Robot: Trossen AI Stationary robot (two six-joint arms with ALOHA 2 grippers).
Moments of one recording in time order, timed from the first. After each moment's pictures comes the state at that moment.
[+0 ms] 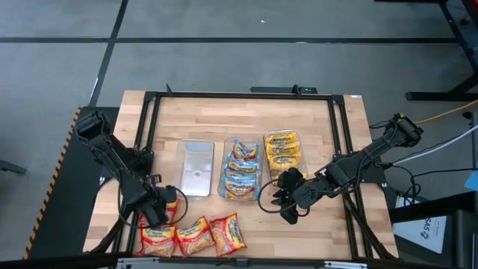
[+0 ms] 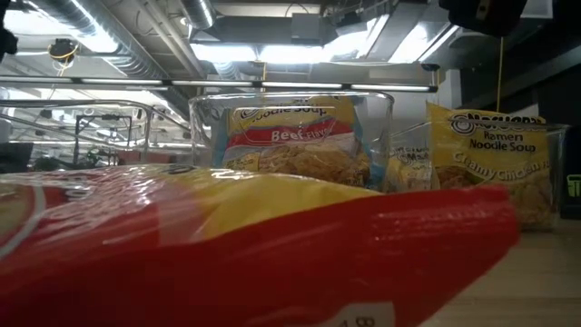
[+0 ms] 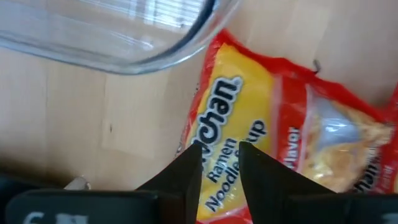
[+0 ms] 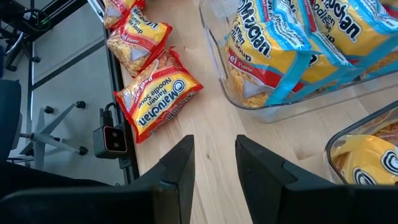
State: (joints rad) left arm -0.90 1.41 0.83 -0.96 -0.09 -1.17; right arm 0.56 1.40 1.12 -0.53 0.26 0.91
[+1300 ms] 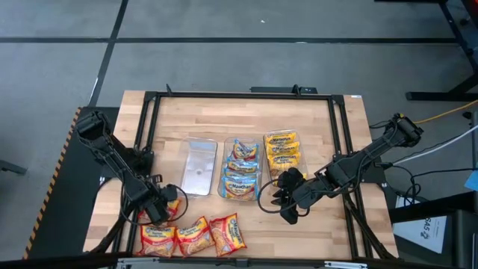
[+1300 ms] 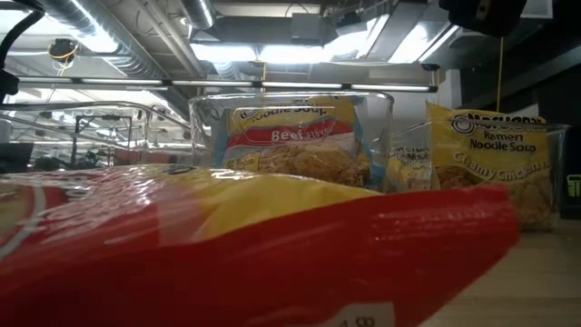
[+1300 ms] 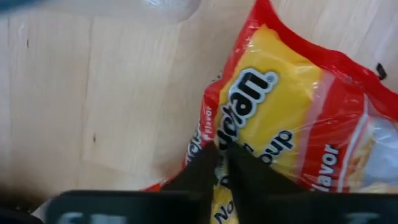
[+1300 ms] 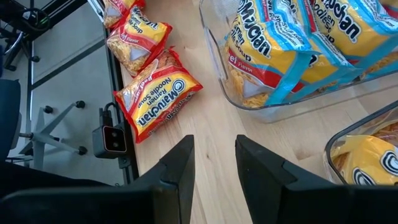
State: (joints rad) left arm -0.89 1.41 0.70 -0.81 -0.08 -1.18; right arm 0.56 1.41 1.12 -0.53 0.26 0.91
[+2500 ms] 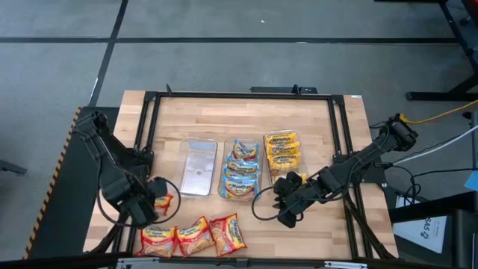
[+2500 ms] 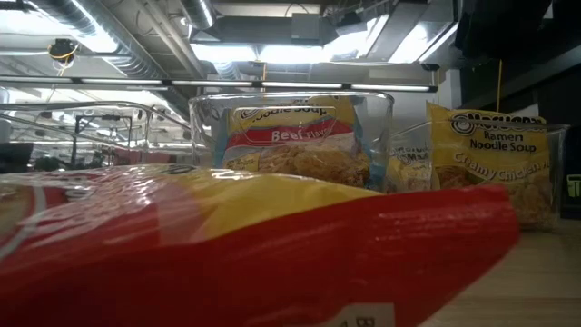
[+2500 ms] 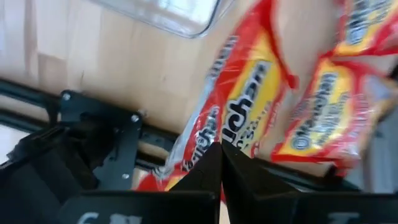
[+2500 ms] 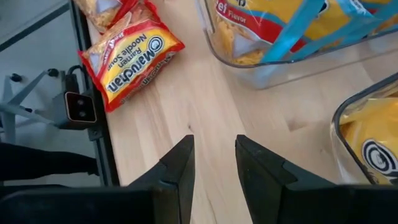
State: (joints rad) left arm -0.89 1.41 1.37 -1.57 -0.04 -1.20; right arm 0.56 1.49 1.12 -0.58 0.19 0.91
